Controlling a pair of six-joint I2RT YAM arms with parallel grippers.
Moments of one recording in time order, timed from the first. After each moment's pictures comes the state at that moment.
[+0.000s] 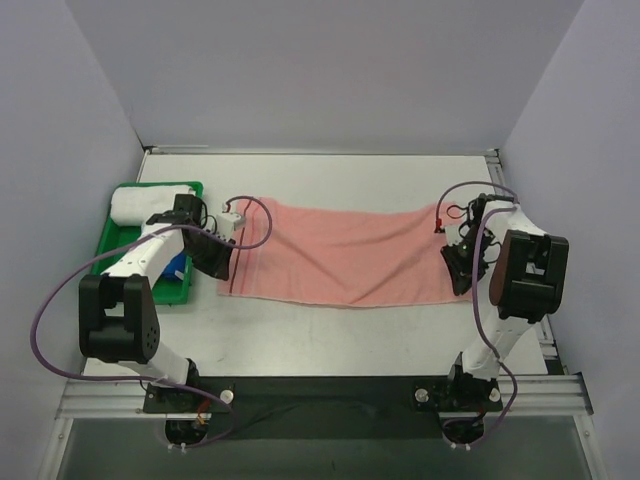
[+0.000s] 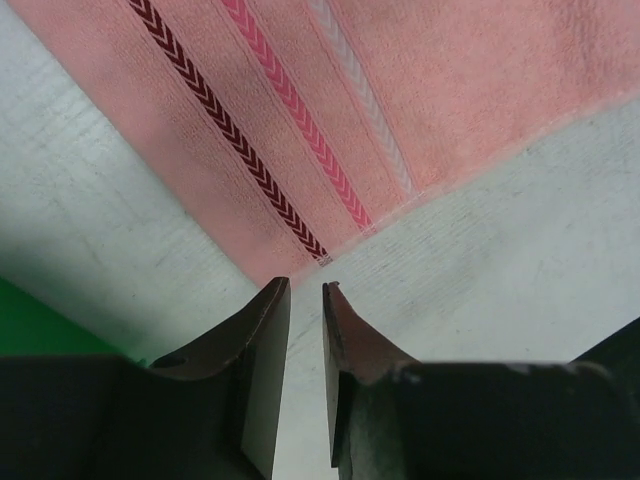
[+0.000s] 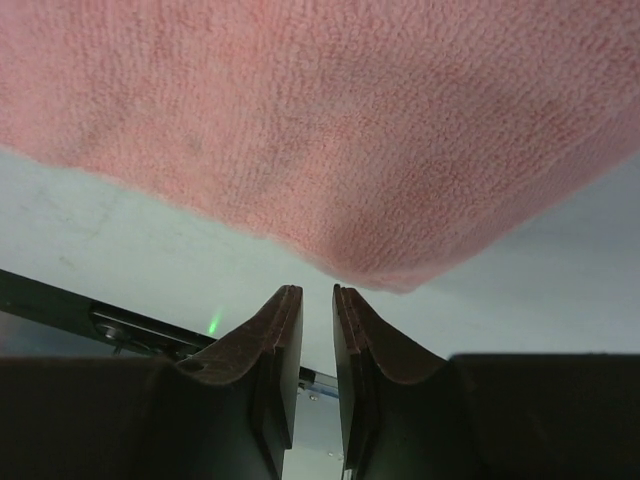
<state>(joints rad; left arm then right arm) -0.06 1.55 1.06 -0.80 0.39 0.45 -0.17 1.84 1.24 -1.15 -0.12 -0.54</state>
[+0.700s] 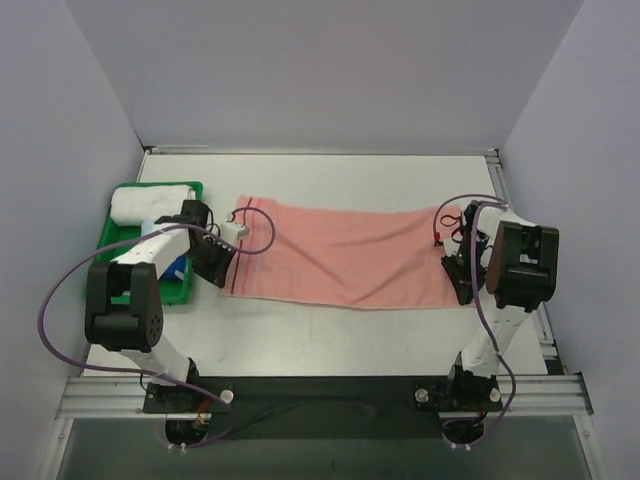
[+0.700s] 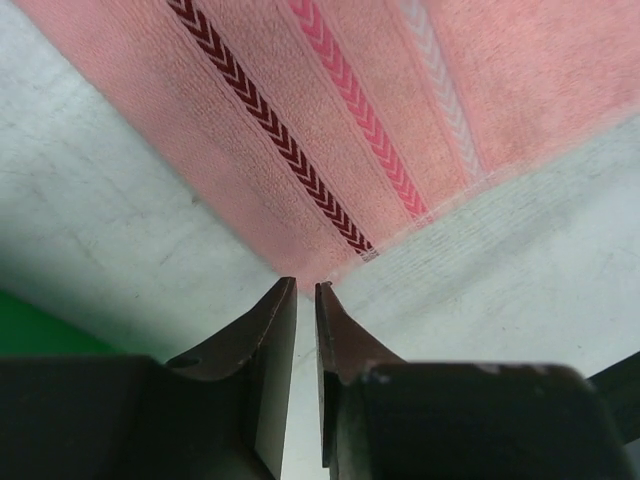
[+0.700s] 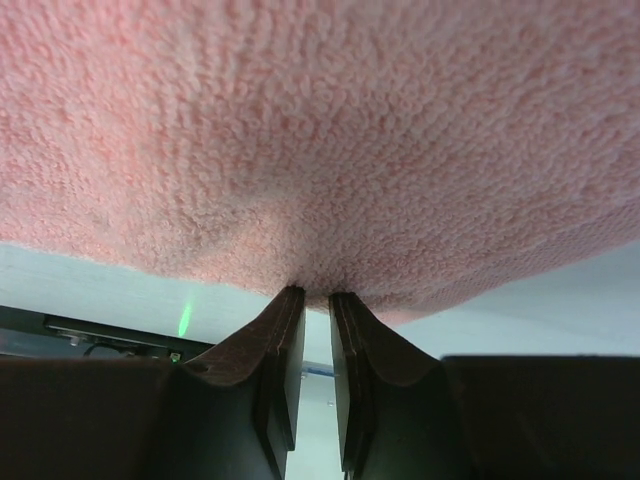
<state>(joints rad) -0.07 1.64 1.02 -0.79 0.28 0.50 -0.16 1.95 1.20 -1.11 0.03 -0.49</state>
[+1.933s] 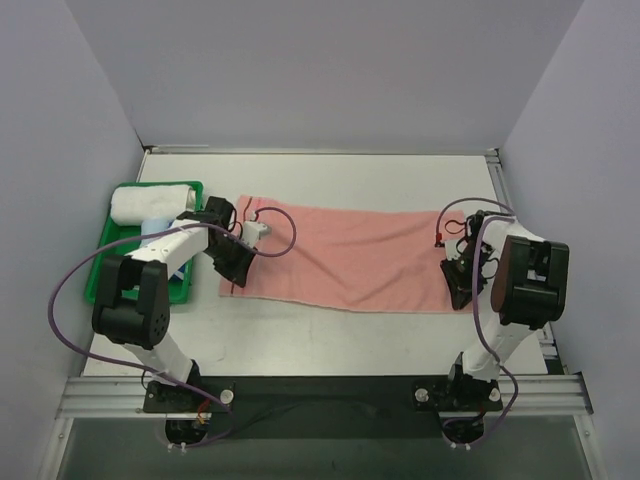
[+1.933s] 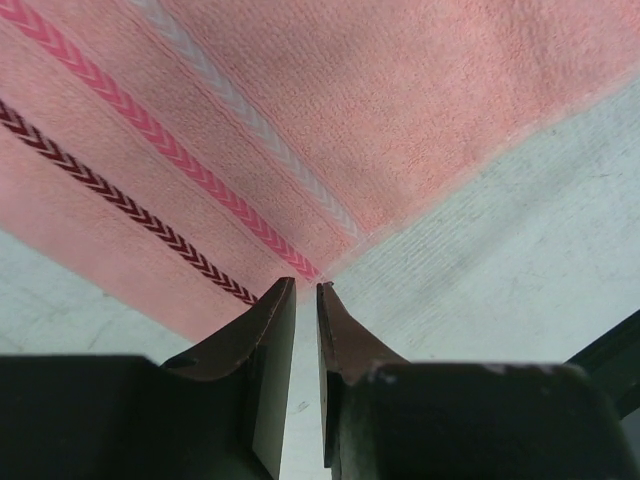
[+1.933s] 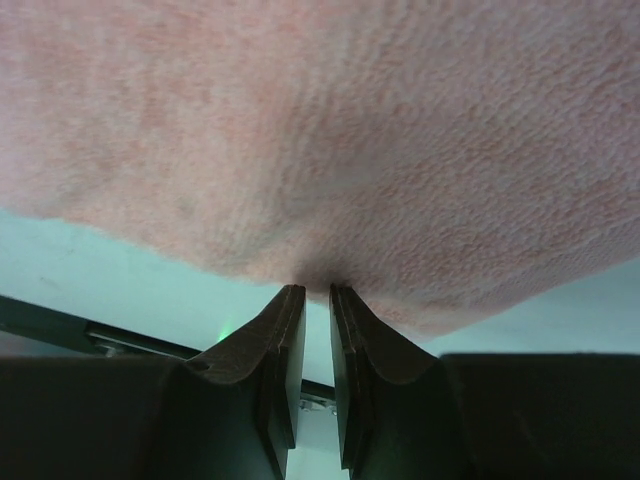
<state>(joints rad) -0.21 1.65 1.08 -0.80 0.35 0.44 -0.18 1.78 1.05 -1.04 -0.12 -0.49</state>
